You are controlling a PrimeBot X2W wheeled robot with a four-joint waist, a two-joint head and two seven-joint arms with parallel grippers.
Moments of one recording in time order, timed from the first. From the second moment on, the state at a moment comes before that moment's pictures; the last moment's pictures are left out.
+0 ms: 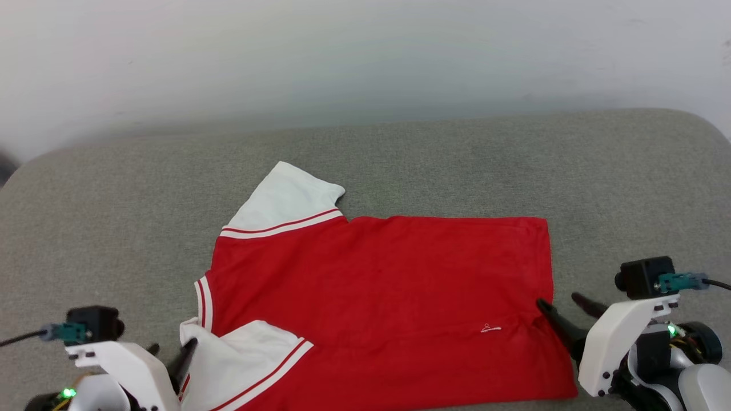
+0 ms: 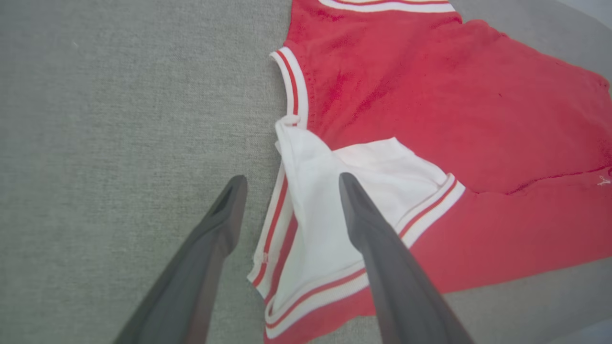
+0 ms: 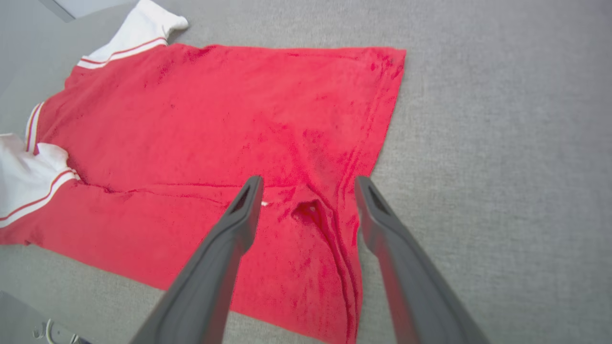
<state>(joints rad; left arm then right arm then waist) 0.01 0.58 -0.28 0.03 -0.89 0.15 0.40 -0.11 -0.27 0.13 0.10 0.49 0.13 0.55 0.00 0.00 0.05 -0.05</state>
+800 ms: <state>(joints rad) -0.63 0.69 -0.22 0.17 -0.74 0.11 0.37 -0.29 -0.13 0.07 -0.11 0.34 0.13 0.08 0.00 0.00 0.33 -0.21</state>
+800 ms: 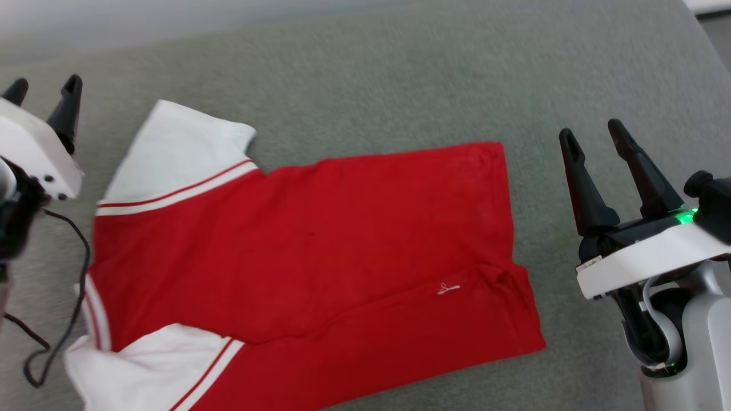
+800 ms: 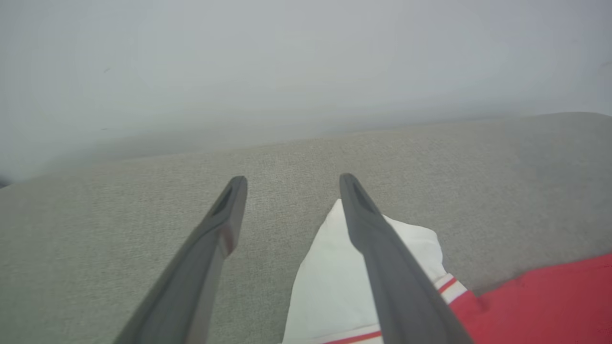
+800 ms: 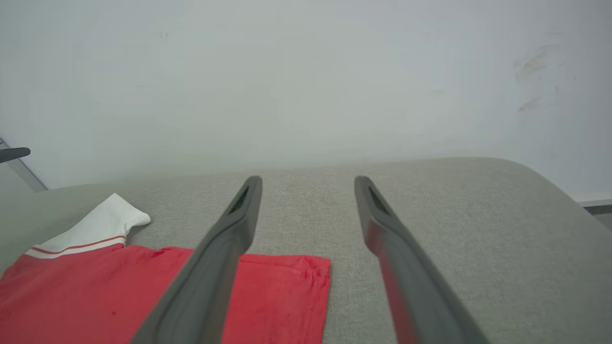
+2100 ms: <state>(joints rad) -0.96 0.72 -0.38 0.28 -0.83 0.01 0.90 -0.67 -0.22 0.12 0.21 0.57 0.13 0.72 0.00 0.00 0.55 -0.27</state>
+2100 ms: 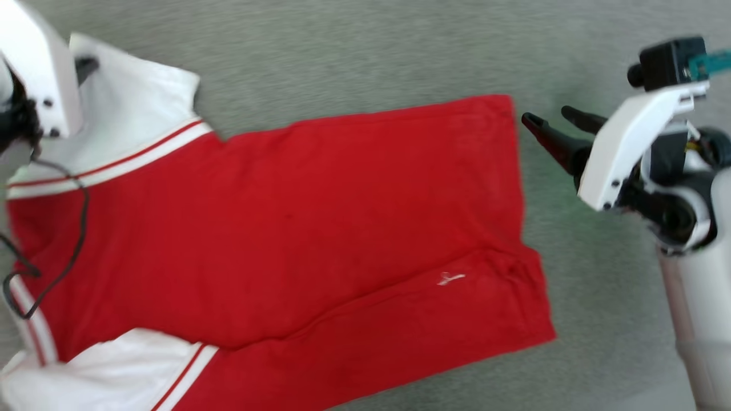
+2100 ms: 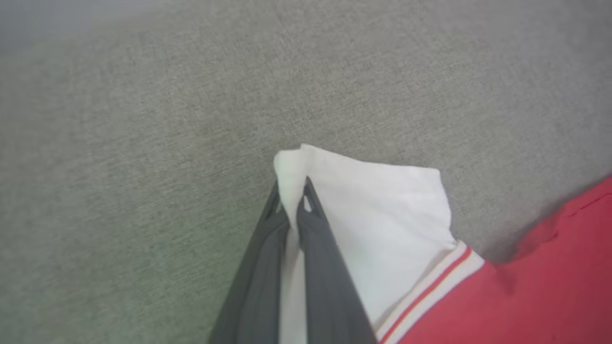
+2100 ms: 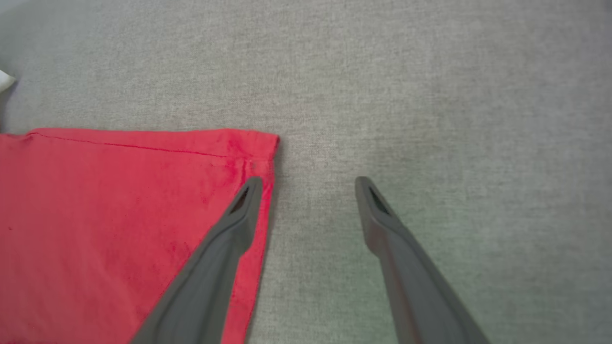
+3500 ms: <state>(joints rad) -0.35 0.62 -0.24 0.04 -0.95 0.03 0.39 -0.44 -0.22 -0.06 0.10 0.43 0.13 0.84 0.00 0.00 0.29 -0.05</state>
